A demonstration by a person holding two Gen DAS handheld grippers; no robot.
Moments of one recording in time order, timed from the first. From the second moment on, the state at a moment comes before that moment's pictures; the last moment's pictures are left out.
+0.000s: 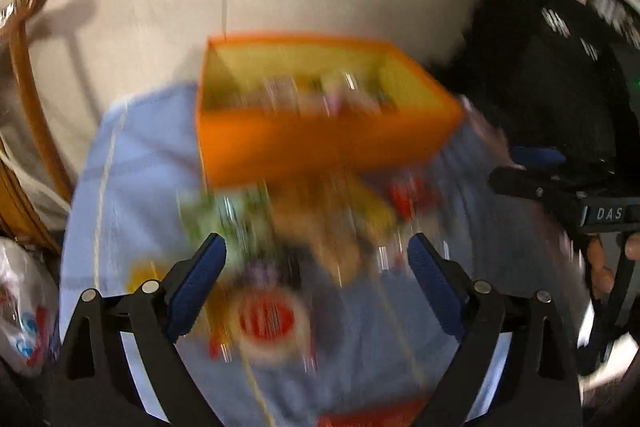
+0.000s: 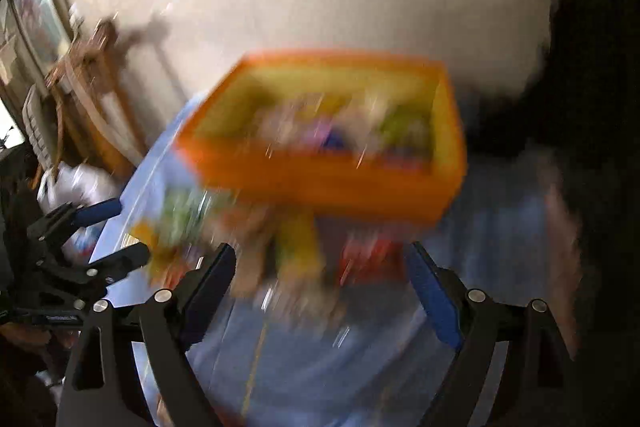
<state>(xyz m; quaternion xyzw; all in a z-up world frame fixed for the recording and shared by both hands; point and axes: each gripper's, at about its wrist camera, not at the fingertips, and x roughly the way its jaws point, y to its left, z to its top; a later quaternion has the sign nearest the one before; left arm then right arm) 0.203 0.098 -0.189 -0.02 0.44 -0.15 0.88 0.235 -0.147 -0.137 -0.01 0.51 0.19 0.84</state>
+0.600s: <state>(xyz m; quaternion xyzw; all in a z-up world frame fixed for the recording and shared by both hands) 0.097 0.159 -0.263 -0.09 0.51 -0.06 0.85 0.041 -0.051 -0.209 -0.22 0.46 0.37 0.77</state>
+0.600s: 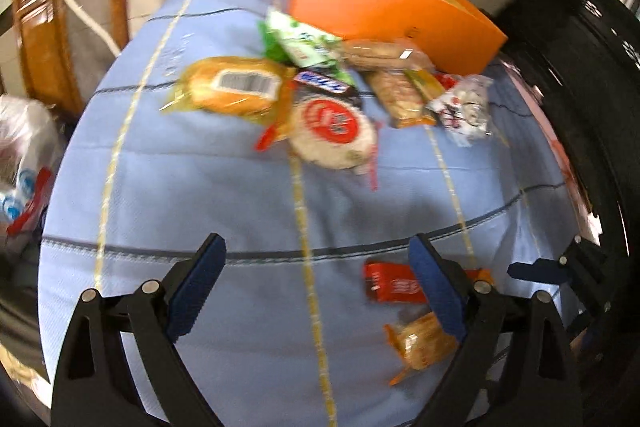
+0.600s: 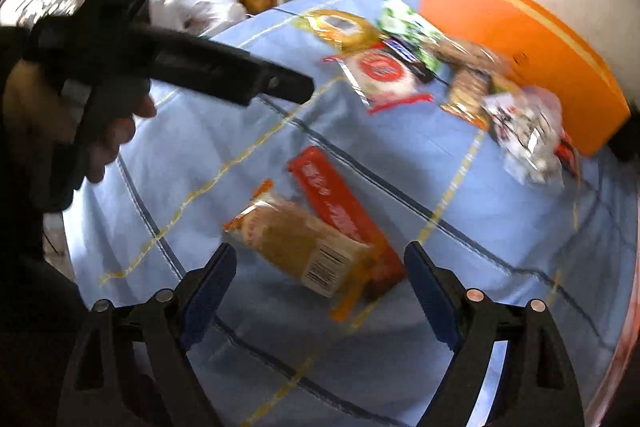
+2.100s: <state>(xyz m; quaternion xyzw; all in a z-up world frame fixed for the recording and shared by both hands) 0.079 0.125 -0.298 -0.09 0.58 -0.02 0.81 0.094 -0.163 -0.217 -0.06 0.54 0.24 0.80</state>
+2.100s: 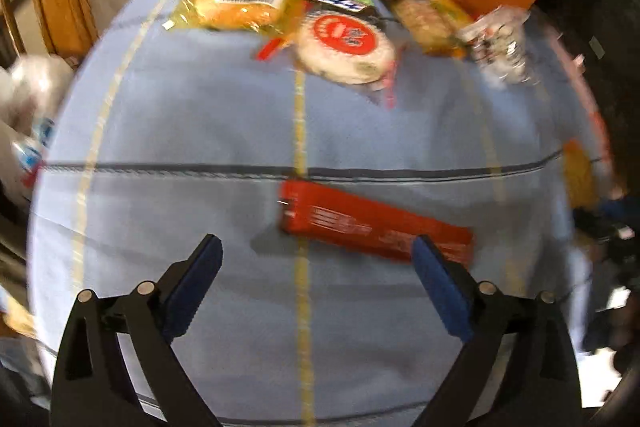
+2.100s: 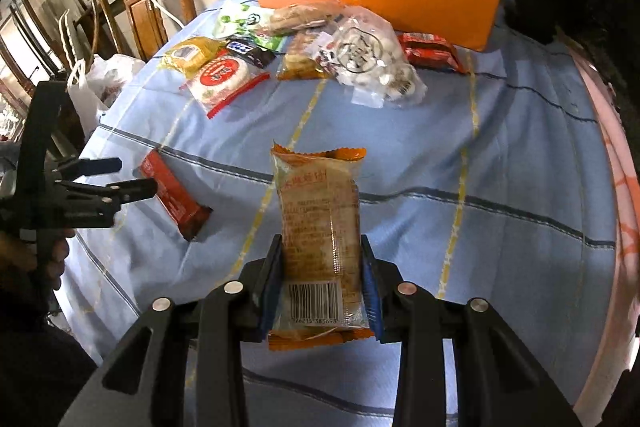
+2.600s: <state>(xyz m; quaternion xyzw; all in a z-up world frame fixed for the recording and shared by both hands) 0.086 0.098 -0.301 -0.08 0.57 0.03 0.82 0.089 -0.165 -0.220 -0.07 0.55 0.23 0.80</state>
